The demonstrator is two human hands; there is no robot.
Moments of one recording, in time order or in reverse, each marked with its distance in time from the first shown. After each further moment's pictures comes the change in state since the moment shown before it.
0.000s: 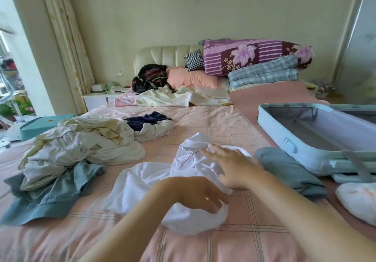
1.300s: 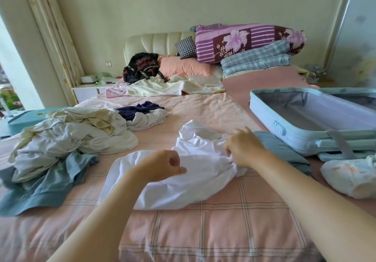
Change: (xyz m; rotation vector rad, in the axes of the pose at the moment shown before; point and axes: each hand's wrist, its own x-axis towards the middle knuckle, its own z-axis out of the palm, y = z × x) left_hand -0.015 -0.067 -0.007 0.072 0.551 -0.173; right_hand -0.019 0.031 -0.010 -0.285 0.062 0.136
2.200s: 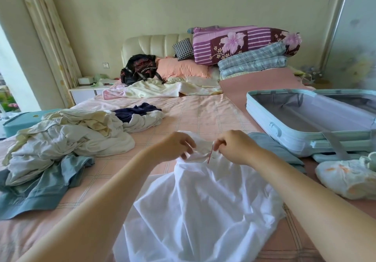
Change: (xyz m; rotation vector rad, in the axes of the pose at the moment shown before) left_hand 0.035 0.057 -0.026 -0.437 -0.065 -0.037; right_hand 0.000 -0.003 -0.012 0.660 0.046 0.156
